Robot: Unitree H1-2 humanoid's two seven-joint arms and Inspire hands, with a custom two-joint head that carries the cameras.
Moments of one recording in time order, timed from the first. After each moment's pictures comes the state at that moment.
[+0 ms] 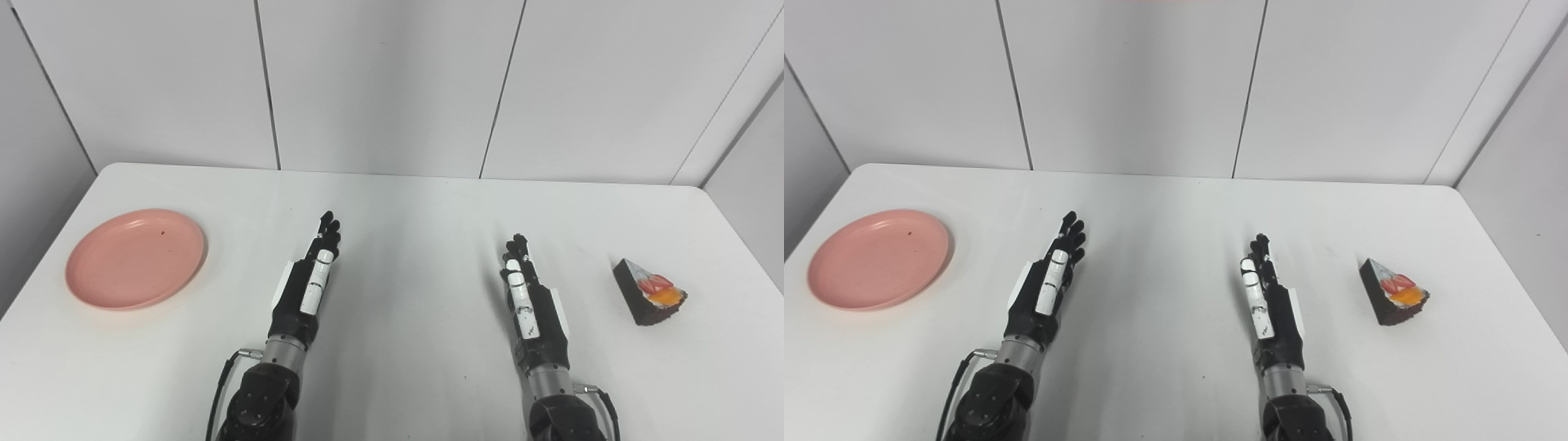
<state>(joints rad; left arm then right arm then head) -0.30 -0.05 -0.05 0.25 -0.03 -0.15 -0.05 -0.22 0.01 -0.01 0.12 0.04 -0.10 -0.01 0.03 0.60</state>
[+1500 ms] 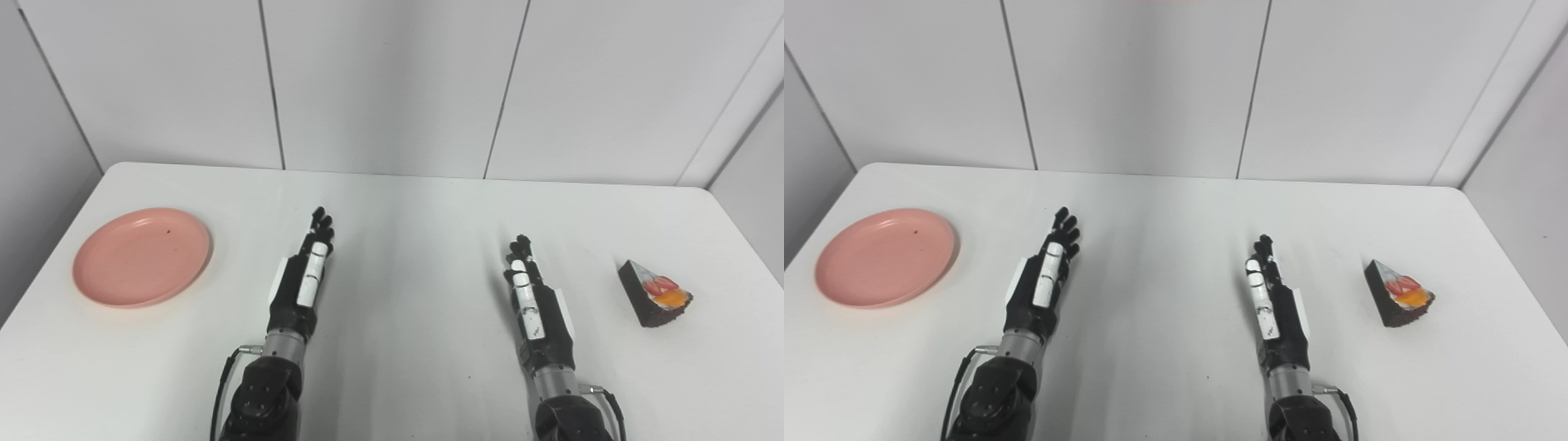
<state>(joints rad) -0.35 -0.07 0.01 0.31 -0.05 -0.17 -0.02 -0.22 -0.02 -0.01 0.13 0.06 -0.10 0.01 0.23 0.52</state>
